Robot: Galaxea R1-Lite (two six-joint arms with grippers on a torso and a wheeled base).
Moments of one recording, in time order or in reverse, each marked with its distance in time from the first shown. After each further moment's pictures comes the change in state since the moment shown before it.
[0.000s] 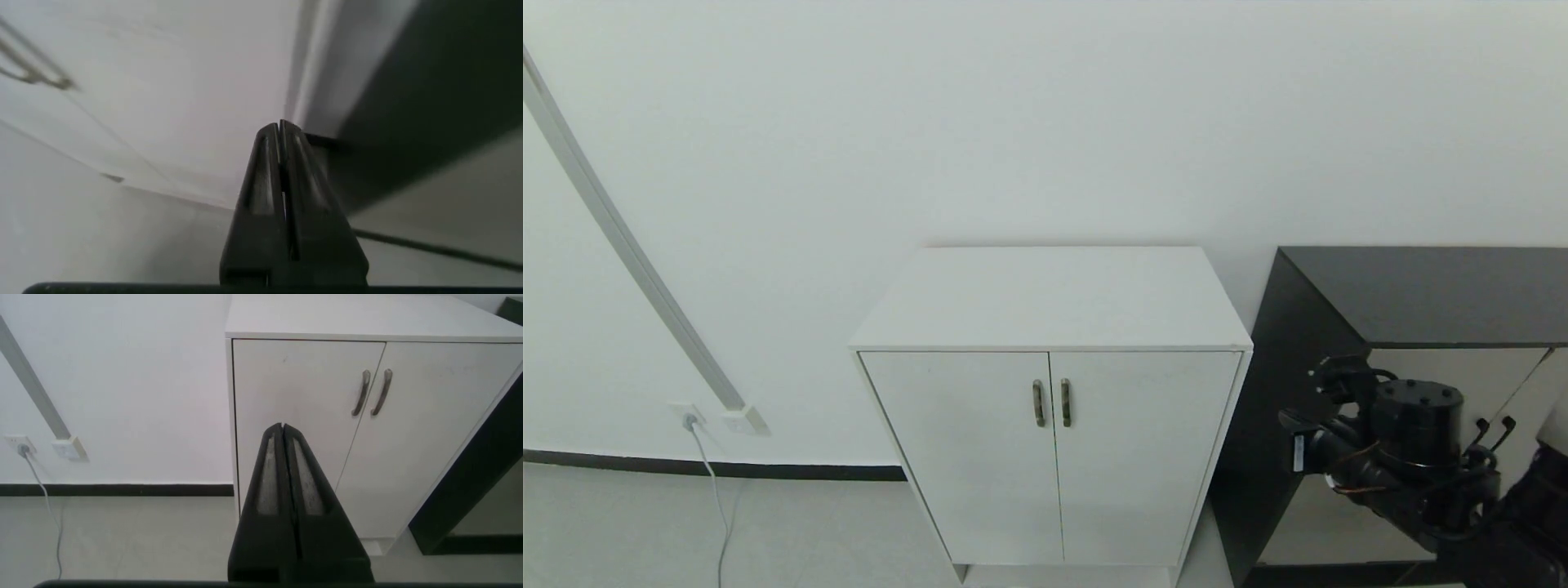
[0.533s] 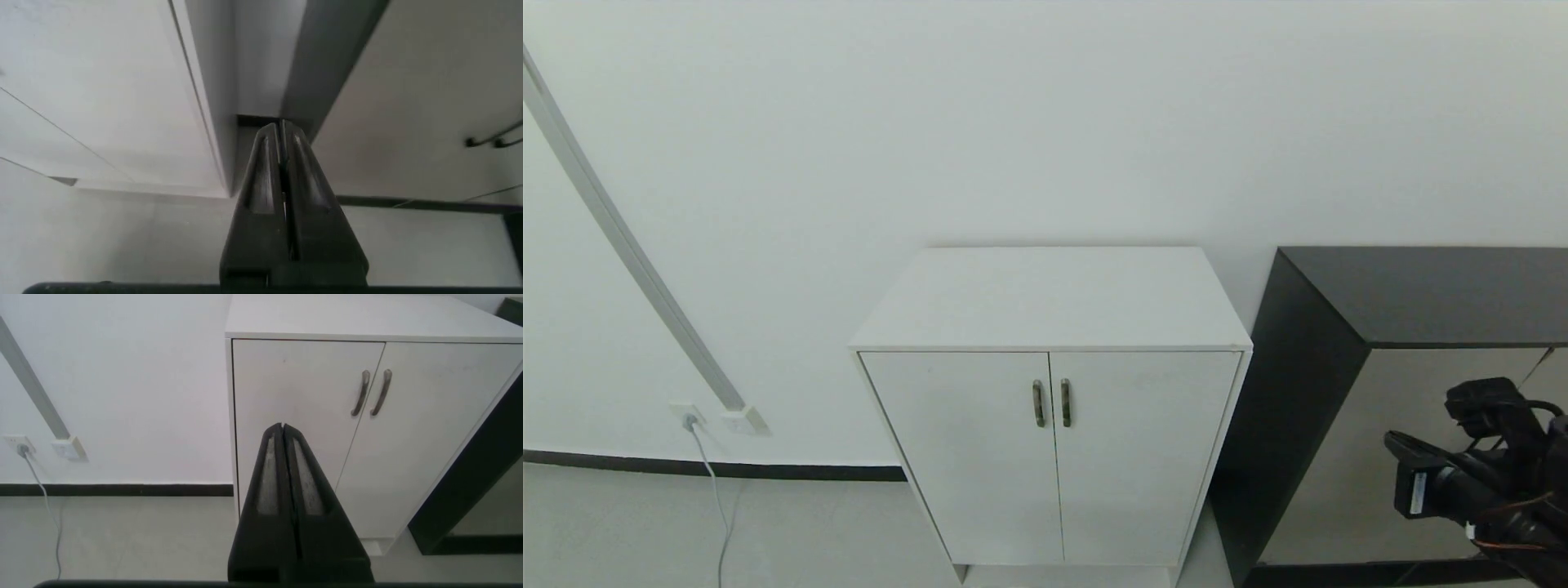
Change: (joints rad) left arm 0.000 0.000 0.000 0.000 0.000 -0.001; right arm -0.129 -0.319 0.305 -0.028 0.001 -0.090
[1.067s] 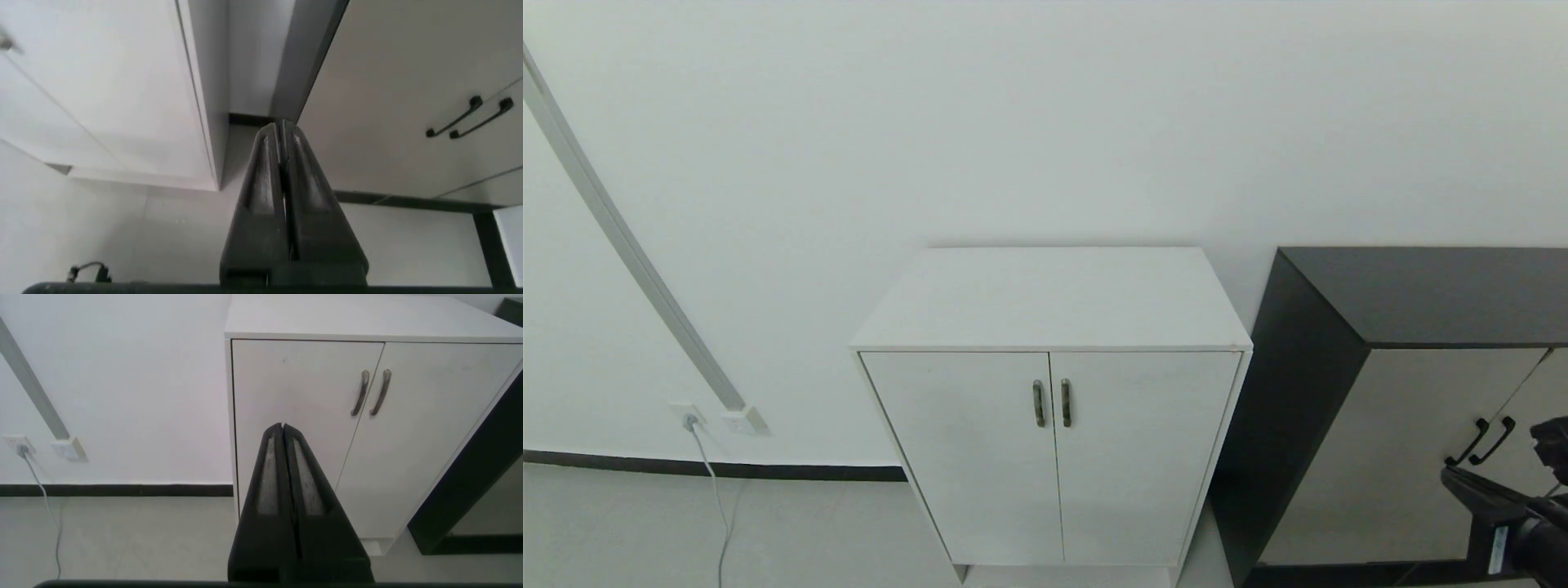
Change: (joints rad) left arm 0.000 0.000 0.000 0.000 -0.001 0.000; right arm -0.005 -0.354 0.070 0.309 0.024 -0.028
